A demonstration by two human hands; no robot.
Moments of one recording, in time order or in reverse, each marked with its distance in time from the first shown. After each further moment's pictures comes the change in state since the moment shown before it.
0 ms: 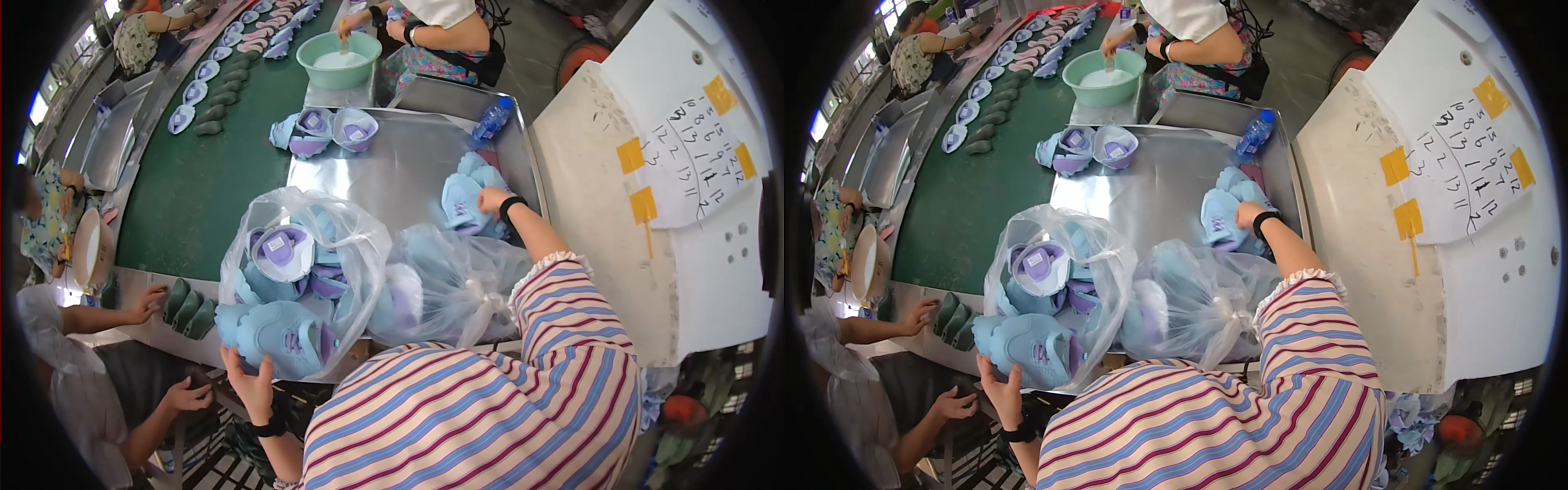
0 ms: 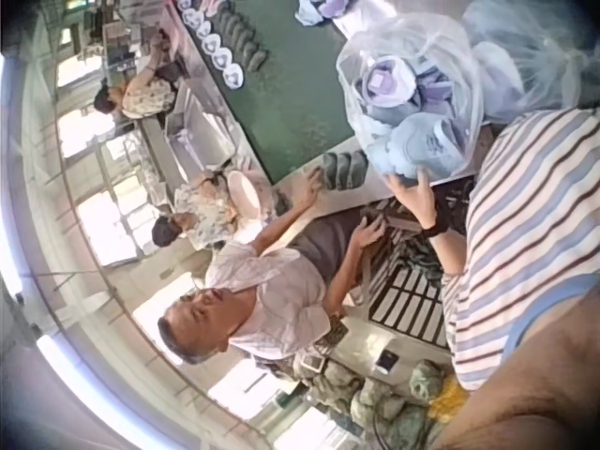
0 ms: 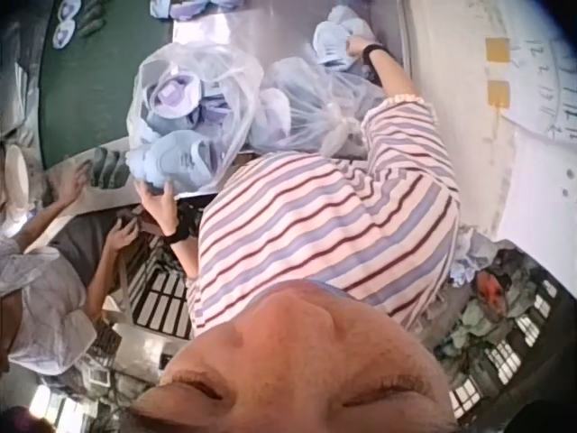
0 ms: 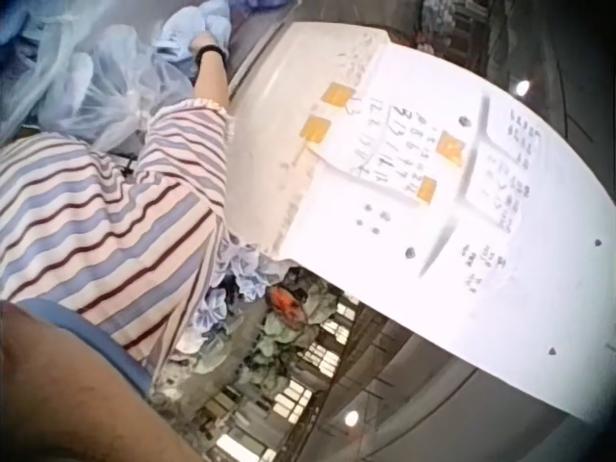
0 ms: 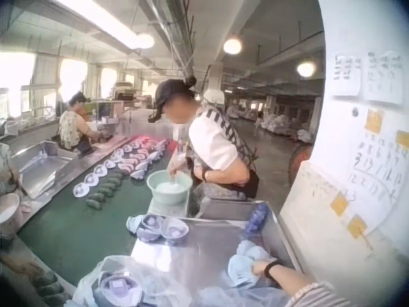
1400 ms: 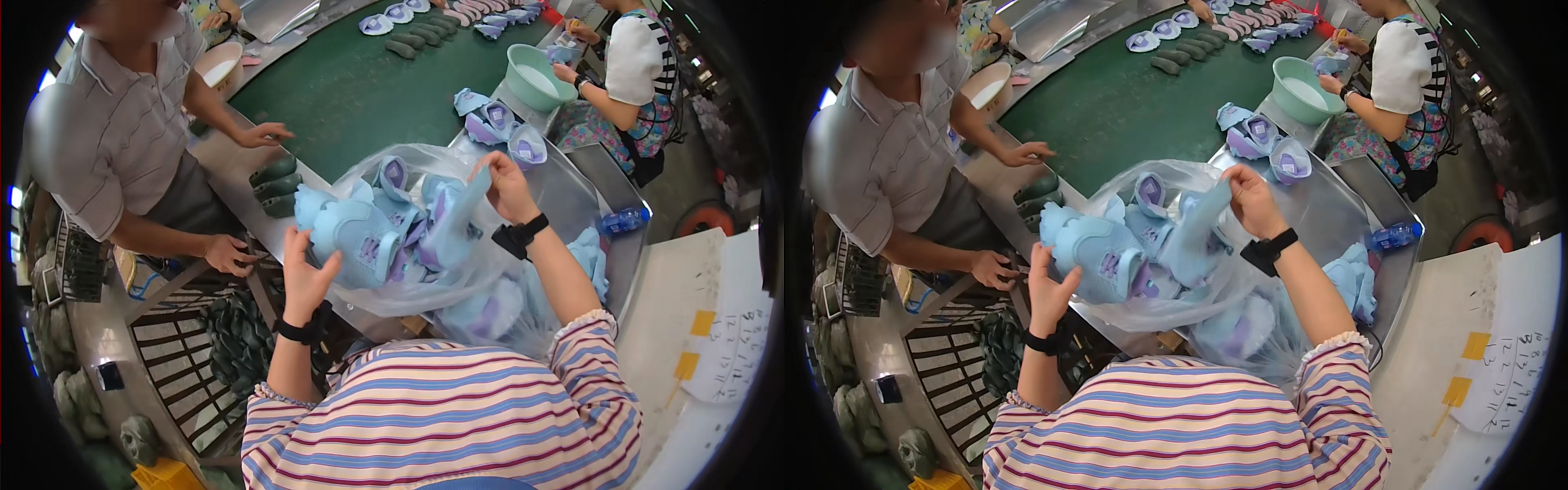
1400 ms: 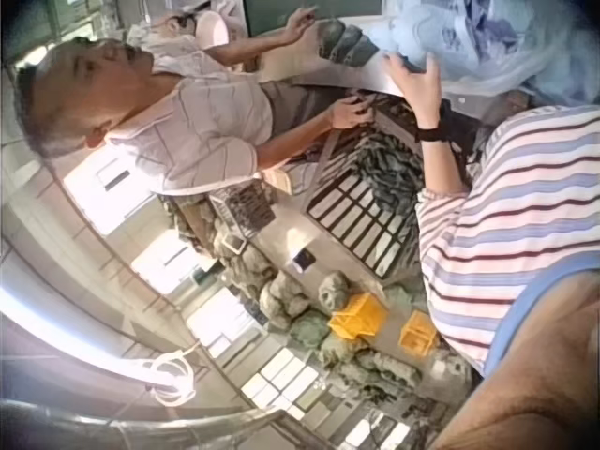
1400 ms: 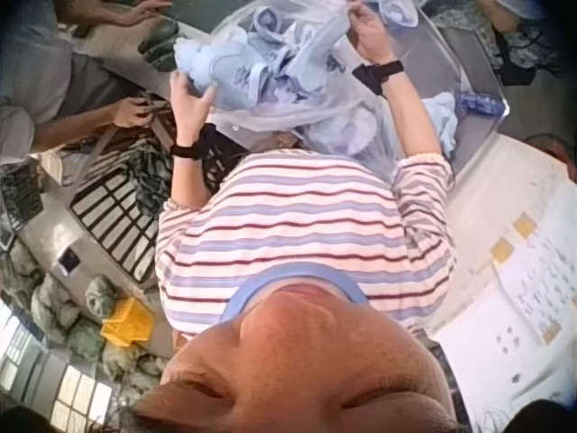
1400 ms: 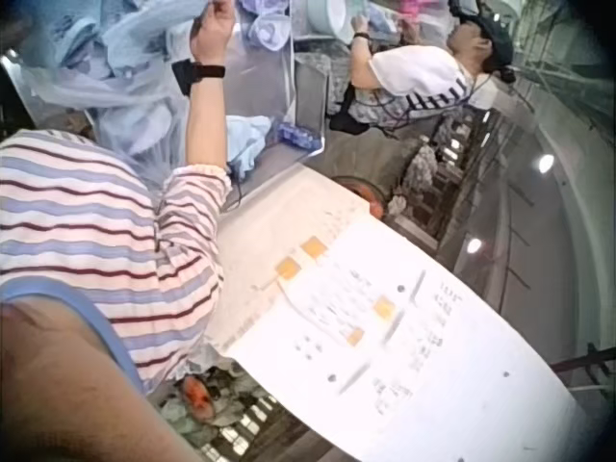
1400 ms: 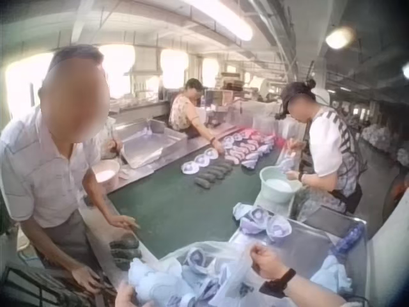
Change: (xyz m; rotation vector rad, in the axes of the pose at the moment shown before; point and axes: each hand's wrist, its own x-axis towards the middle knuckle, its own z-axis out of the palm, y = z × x) left_hand 0.025 0.028 -0.015 -0.005 0.213 0.108; right_hand -0.070 -0.321 0.051 1.232 -0.689 -1.238
